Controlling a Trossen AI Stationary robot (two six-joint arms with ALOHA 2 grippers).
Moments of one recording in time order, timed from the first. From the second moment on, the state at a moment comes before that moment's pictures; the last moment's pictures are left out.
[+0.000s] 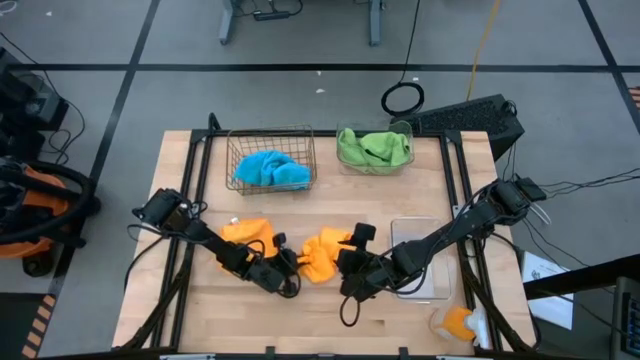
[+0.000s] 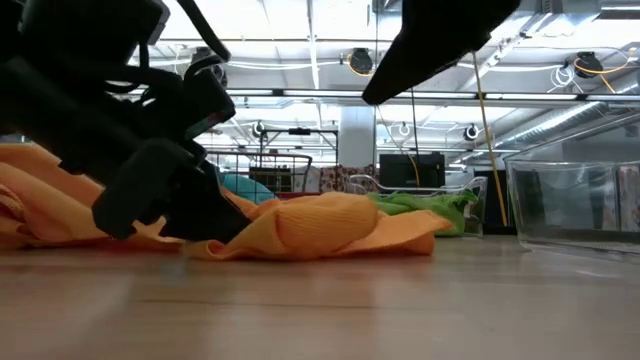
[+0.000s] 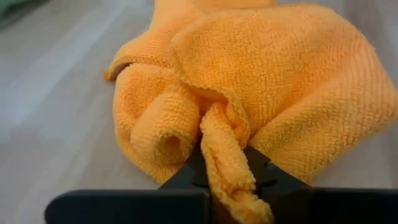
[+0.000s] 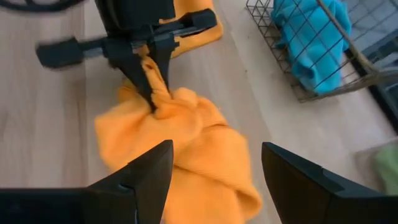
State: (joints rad) left arm -0.50 1.93 0.67 0.47 -0.63 -0.40; right arm 0.49 1.77 1.26 -0.49 0.71 0.43
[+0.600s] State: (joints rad) left arm -0.54 1.75 0.67 0.50 -0.72 0.07; right arm 0.44 1.77 0.97 0.09 0.59 0.41
